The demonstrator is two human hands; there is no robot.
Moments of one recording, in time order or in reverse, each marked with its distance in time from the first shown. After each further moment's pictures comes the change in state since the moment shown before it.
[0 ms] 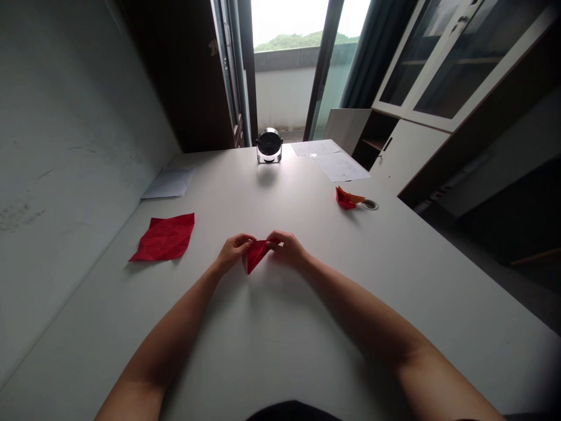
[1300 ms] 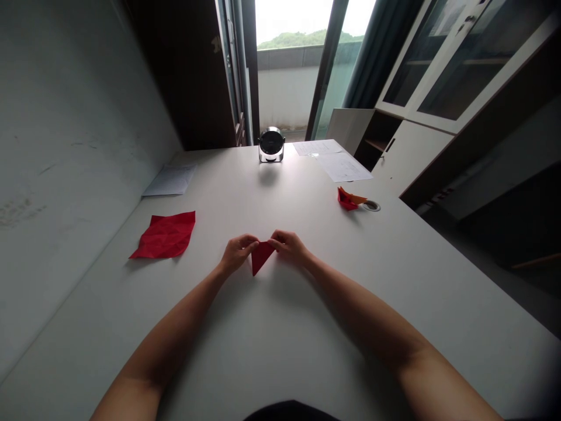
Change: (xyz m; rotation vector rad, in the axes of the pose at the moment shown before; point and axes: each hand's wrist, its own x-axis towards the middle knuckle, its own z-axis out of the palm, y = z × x) left_hand -0.005 -0.001 0.013 0.128 0.048 0.136; right_hand 0.003 0.005 -0.001 0.102 -0.028 0.144
